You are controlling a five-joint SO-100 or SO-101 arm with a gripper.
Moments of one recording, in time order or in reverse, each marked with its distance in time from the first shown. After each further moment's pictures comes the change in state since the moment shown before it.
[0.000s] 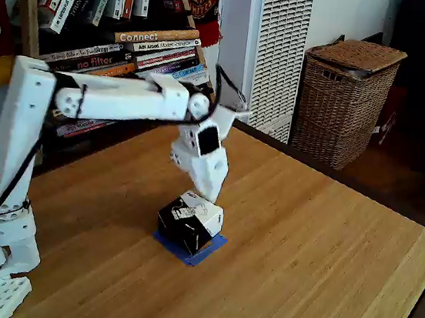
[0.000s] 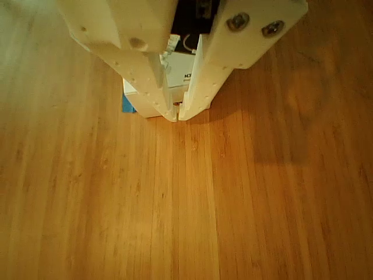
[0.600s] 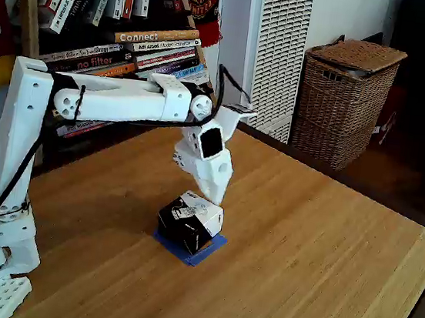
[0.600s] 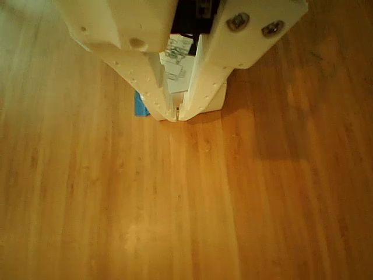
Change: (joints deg) arm 3.0 0.9 -0.1 0.0 -0.8
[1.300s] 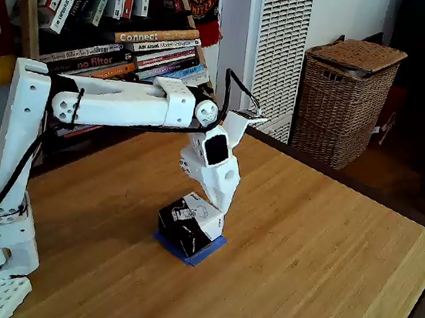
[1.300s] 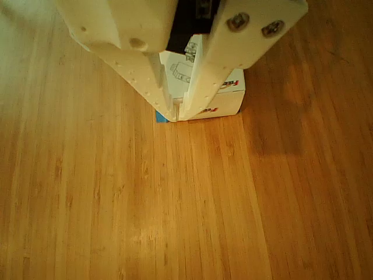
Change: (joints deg) arm 3.4 0.1 0.0 0.0 -2.1
